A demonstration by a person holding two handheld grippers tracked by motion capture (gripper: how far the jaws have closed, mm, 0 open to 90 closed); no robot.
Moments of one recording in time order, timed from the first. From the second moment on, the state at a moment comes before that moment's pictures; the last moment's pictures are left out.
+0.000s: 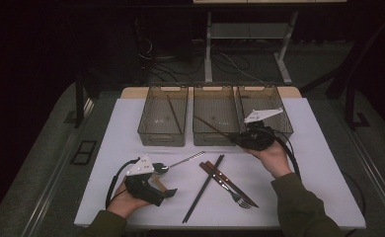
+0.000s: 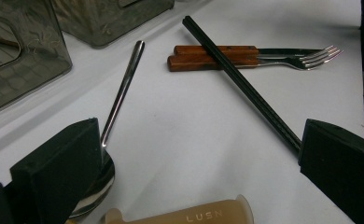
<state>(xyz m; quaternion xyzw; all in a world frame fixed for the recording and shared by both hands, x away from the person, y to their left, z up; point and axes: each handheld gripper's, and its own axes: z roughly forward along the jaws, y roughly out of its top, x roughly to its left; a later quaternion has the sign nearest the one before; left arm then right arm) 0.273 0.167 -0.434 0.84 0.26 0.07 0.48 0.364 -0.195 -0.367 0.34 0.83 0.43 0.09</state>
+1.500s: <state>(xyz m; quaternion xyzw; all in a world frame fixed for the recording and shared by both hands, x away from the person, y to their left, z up) 0.272 0.168 -0.433 0.84 0.25 0.07 0.48 0.442 -0.084 -0.344 0.36 0.85 0.38 0.12</state>
